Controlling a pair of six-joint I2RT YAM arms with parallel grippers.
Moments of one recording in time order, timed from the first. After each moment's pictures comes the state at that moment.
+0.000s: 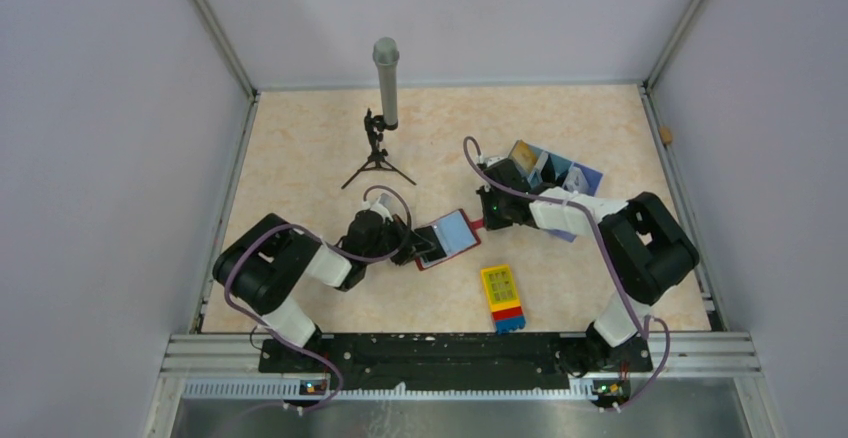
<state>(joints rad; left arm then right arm) -0.58 1.63 0.33 0.79 0.32 -1.15 0.61 1.68 0.92 -0.21 0.03 0.32</state>
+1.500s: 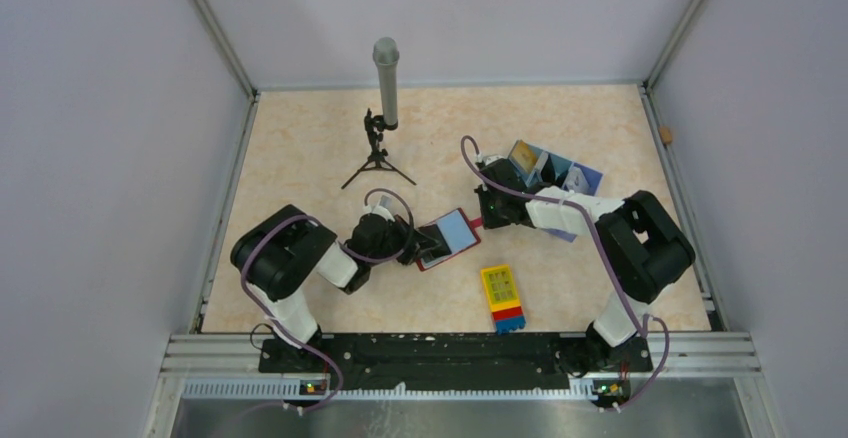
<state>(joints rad) -0.61 1.75 0.33 0.98 0.29 -1.29 0.63 1.70 0.94 -0.22 0.09 0.34</state>
